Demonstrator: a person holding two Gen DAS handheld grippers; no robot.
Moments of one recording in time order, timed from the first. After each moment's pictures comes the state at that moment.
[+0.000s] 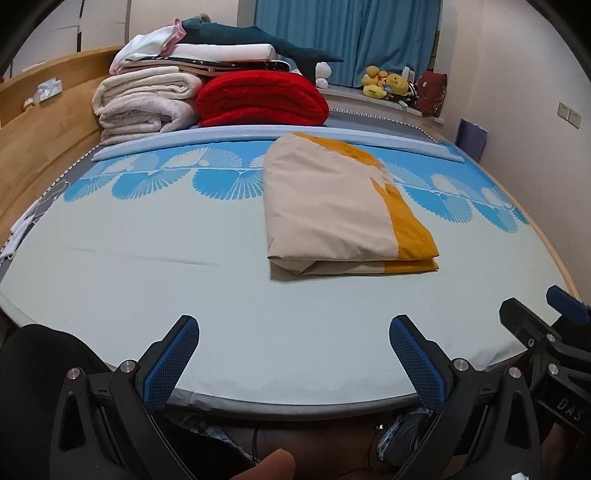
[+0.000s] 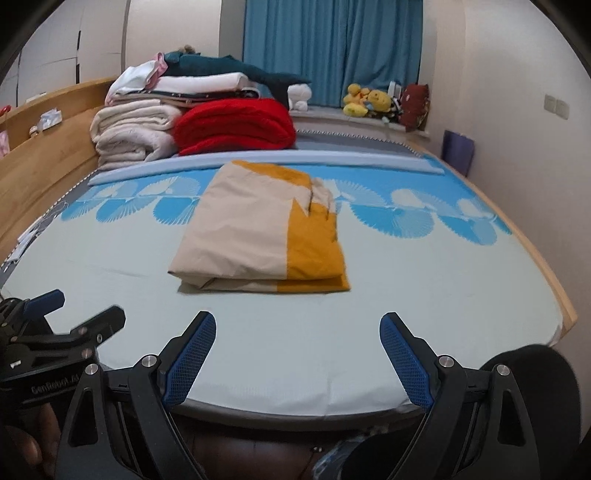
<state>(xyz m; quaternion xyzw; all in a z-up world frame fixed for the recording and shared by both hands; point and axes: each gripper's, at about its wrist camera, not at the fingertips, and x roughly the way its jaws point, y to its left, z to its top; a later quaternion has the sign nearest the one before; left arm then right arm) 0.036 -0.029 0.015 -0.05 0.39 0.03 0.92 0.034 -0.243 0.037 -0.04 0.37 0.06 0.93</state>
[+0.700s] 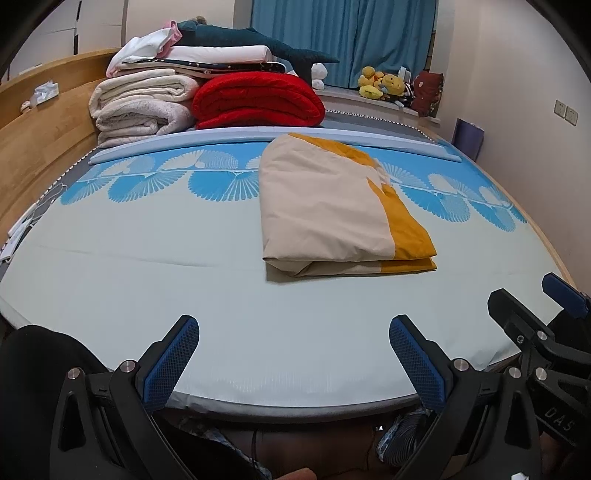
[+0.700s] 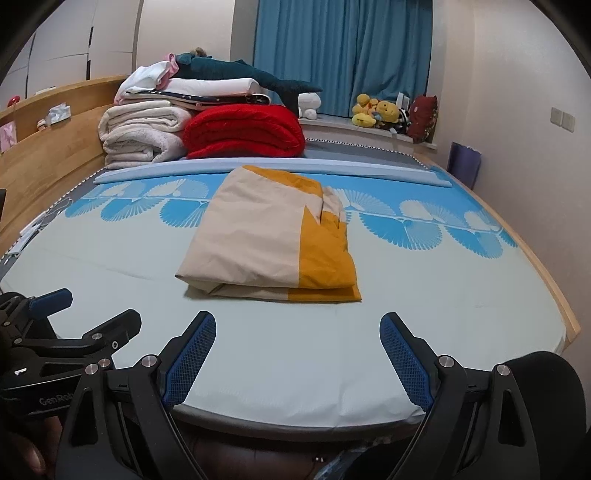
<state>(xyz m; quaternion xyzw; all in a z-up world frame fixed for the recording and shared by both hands) 0.036 -0.033 0.015 -0.04 0.39 0.02 0.92 0.037 -0.231 0.033 -0.05 0.34 0.06 0.94</state>
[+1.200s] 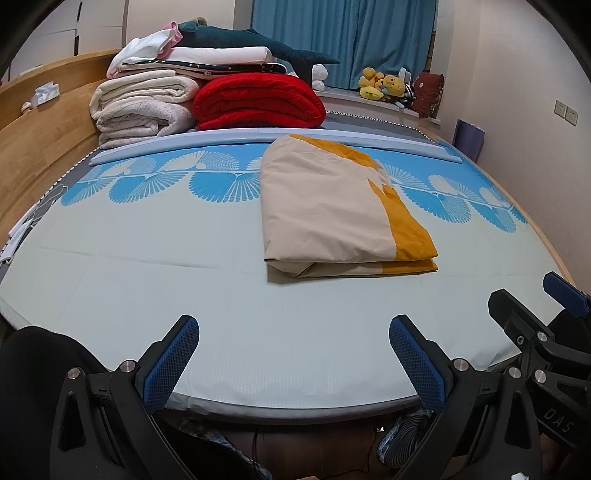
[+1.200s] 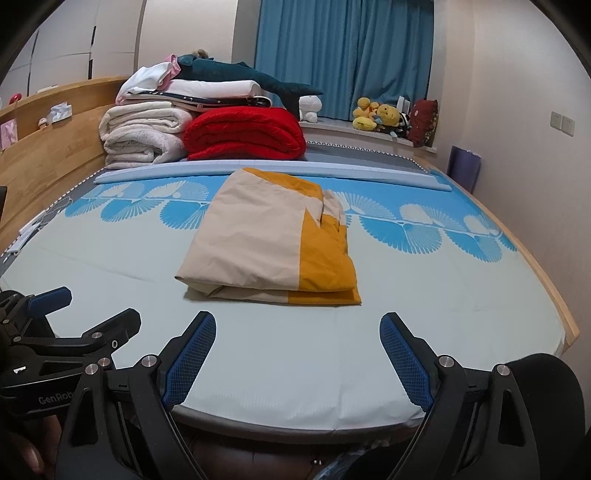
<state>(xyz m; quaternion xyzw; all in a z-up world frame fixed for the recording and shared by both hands) 0.037 -0.032 0.015 -0.04 0.38 0.02 0.92 0.038 -0.229 0.034 -0.06 0.34 0.06 0.94</state>
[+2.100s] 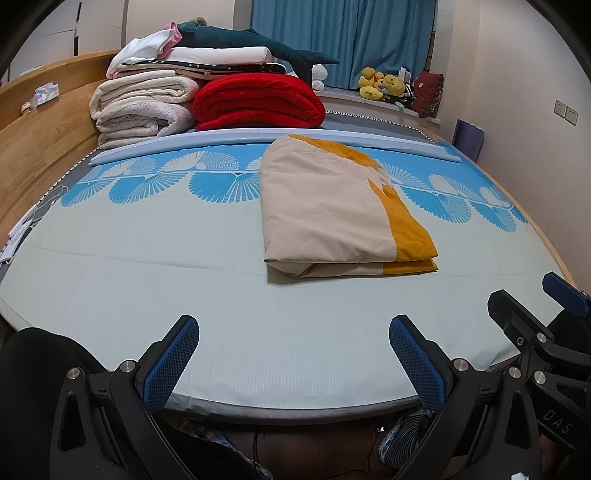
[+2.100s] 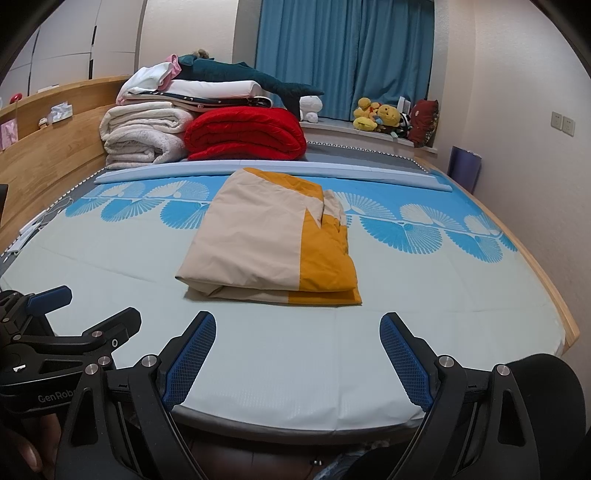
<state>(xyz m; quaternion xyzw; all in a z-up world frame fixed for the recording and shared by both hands) 0.038 -0.030 0.015 -0.04 0.38 0.02 0.92 0.038 -0.230 0.033 -0.06 0.34 0.06 0.94</state>
